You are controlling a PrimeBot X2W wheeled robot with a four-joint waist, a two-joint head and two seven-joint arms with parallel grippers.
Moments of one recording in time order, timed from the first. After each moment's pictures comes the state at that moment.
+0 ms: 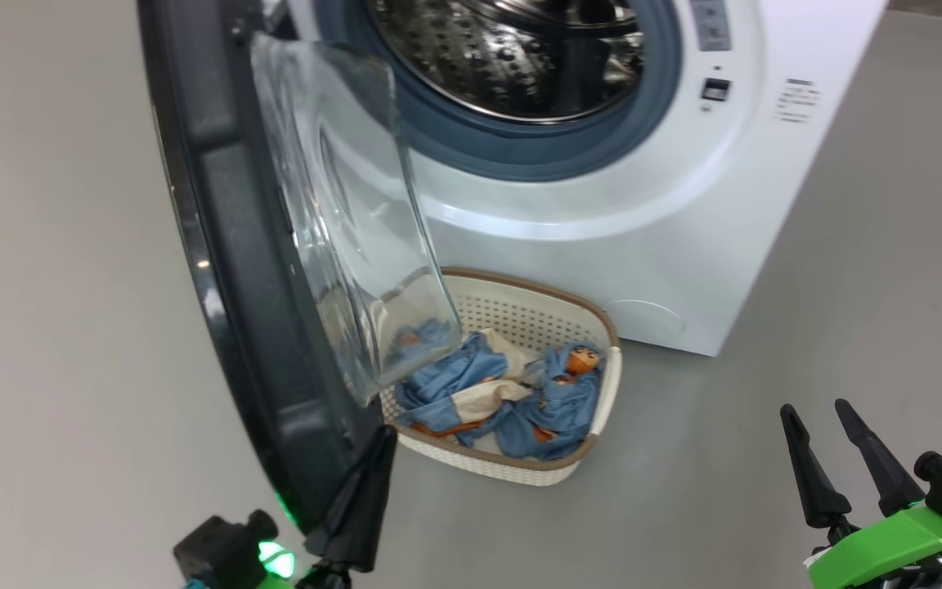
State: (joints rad) left arm -0.01 0.04 -0.36 -0.02 -0.53 -0.11 -0.25; right arm -0.06 -0.27 0.06 0.25 0.47 0.13 -0.25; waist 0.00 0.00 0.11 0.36
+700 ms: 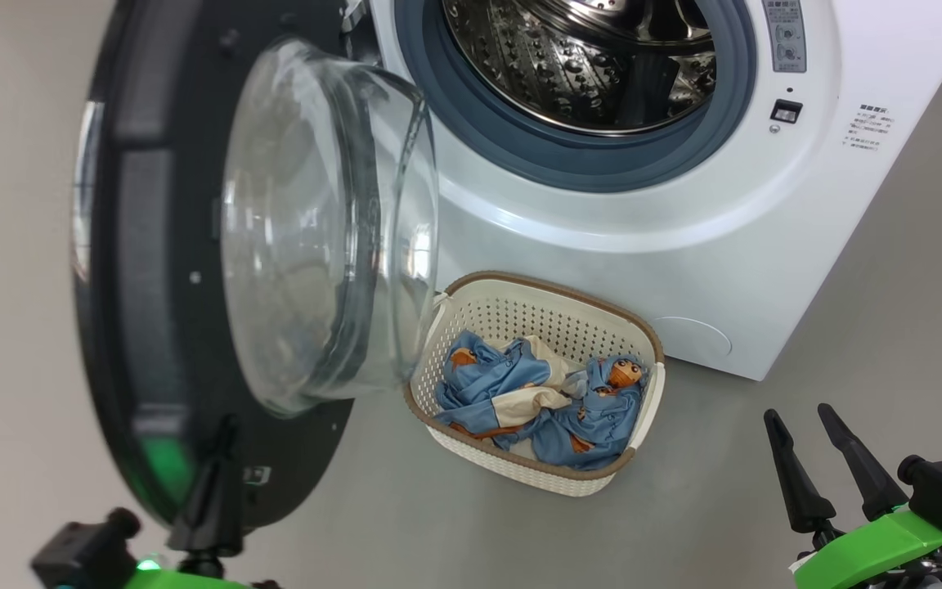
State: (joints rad) left arm 0.04 0.12 -0.18 -0.08 -0.53 0.06 -0.22; right arm -0.06 -0.25 0.08 0.25 0.47 0.13 -0.25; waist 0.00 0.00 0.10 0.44
